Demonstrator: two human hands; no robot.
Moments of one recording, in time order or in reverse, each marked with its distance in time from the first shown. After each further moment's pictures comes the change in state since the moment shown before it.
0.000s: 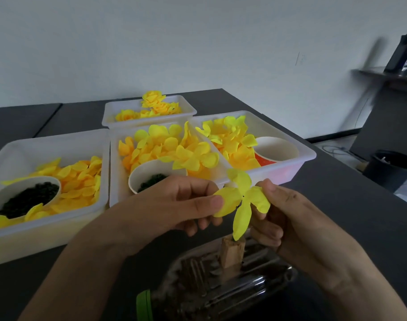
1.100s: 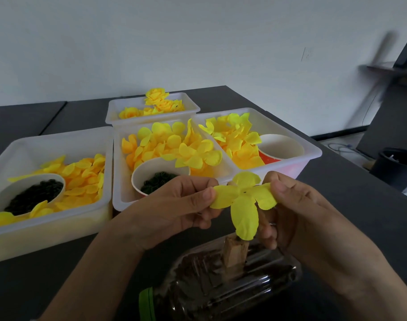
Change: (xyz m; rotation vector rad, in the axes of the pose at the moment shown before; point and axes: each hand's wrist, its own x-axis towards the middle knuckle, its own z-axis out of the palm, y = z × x) left_hand 0.020 -0.034 -0.007 -0.332 -0.150 0.186; right_hand -0.006 -0.009 0.006 -0.076 -0.064 -0.060
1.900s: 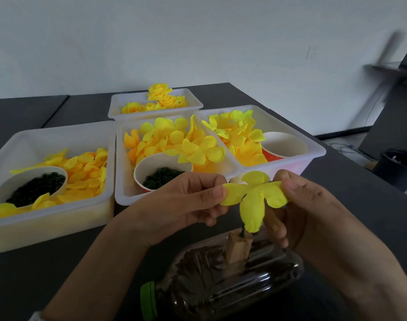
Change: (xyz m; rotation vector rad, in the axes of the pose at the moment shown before) left_hand 0.001 0.005 0.008 0.046 0.038 -0.039; right_hand -0.002 0.001 -0.003 -0.072 0.027 -0.014
